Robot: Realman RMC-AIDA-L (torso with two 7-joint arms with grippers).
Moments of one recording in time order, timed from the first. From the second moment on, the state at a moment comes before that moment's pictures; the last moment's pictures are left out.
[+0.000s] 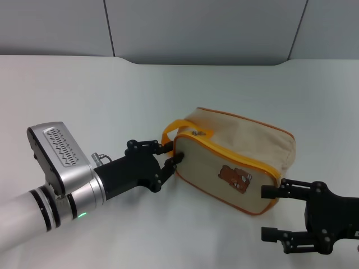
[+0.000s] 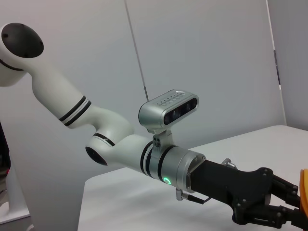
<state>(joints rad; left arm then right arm) -0.65 -2.08 0.40 -0.05 1.90 1.15 -0.42 0.45 2.02 -0.54 -0.44 -2.13 -1.84 1.00</state>
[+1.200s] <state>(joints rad) -0.58 -2.08 0.37 0.05 1.90 1.49 -0.37 0.41 2.06 -0.16 -0.42 -2.00 -1.82 0.90</state>
